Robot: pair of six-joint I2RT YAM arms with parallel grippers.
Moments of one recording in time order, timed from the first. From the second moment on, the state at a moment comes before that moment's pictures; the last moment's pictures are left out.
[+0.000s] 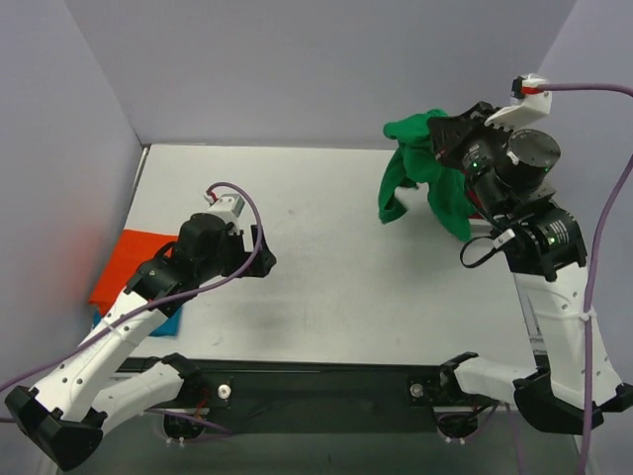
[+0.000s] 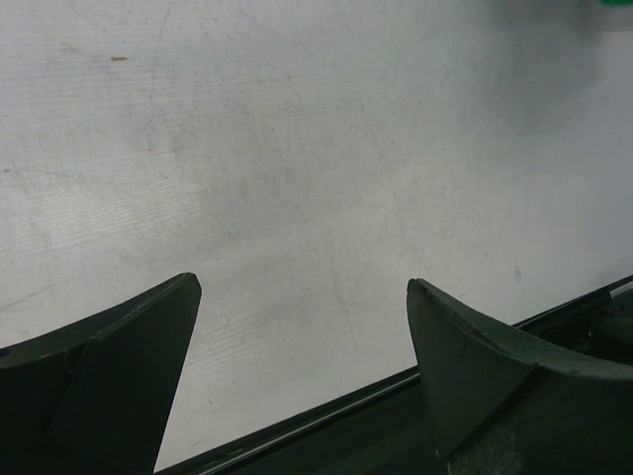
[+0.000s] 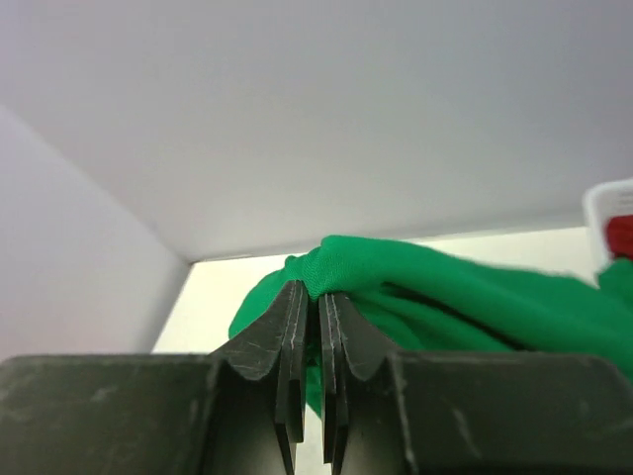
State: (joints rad) left arm -0.60 0.94 1.01 -0.68 -0.05 -0.49; right arm 0.38 1.19 1.73 -0.52 0.24 0.41
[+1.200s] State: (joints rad) left arm -0.74 1.43 0.73 -0.22 -0.02 -0.71; right arm 0.94 0.98 0.59 -0.46 0.33 0.81
